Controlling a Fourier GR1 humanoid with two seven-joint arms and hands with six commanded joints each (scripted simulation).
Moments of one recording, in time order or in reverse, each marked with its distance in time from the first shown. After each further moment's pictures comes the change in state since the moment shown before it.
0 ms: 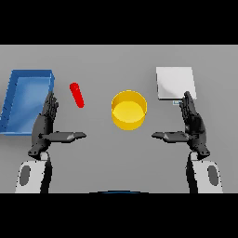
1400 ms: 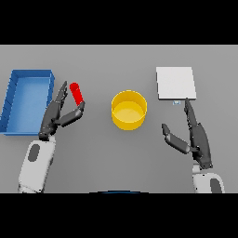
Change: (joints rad) left arm -0.236 0.075 -0.025 0.304 -0.166 0.004 -0.057; right arm 0.135 -0.077 0.108 -0.146 0.227 -0.038 -0.099
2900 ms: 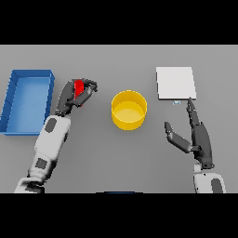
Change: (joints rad) left arm -0.369 -0.046 0.100 0.495 -0.010 0.065 -0.139; right arm -0.002 0.001 -0.014 -0.004 -0.005 -0.012 0.019
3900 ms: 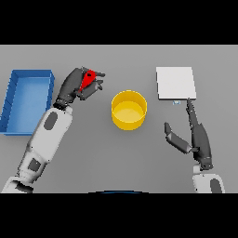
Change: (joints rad) left arm -0.001 0.114 -0.268 -0.316 -0.132 -0.001 0.243; right arm 0.006 -0.005 0.014 -0.004 0.041 -0.013 -0.005
